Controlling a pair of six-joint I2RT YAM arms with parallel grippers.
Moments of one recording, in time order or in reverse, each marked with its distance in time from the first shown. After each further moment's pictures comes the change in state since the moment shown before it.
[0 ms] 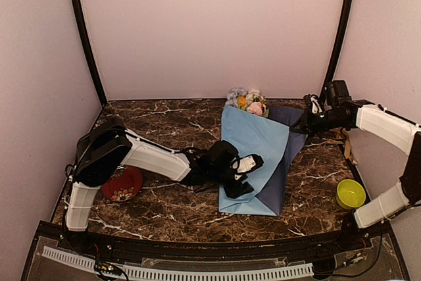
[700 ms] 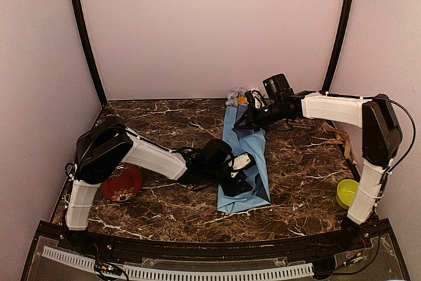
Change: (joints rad) left arm 0.042 0.008 -0.043 0.099 0.114 -0.042; right arm 0.362 0.443 0.357 0.197 -0.033 0.125
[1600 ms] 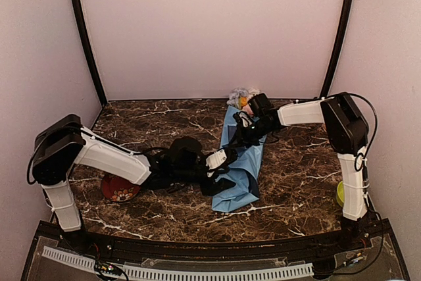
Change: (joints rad) left arm -0.004 -0.320 -0.353 0.173 -0.058 0.080; right arm 0.001 0.356 0.147 -0.019 -0.030 -0.153
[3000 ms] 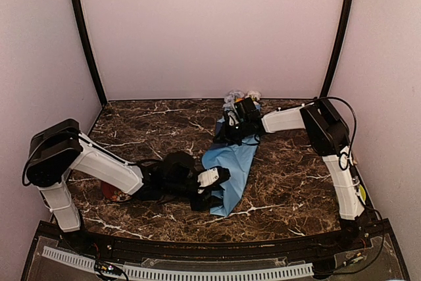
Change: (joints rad) left arm -0.030 -0.069 -0.181 0.021 0.029 0.028; right arm 0.064 0.192 0.141 0.269 0.058 0.255
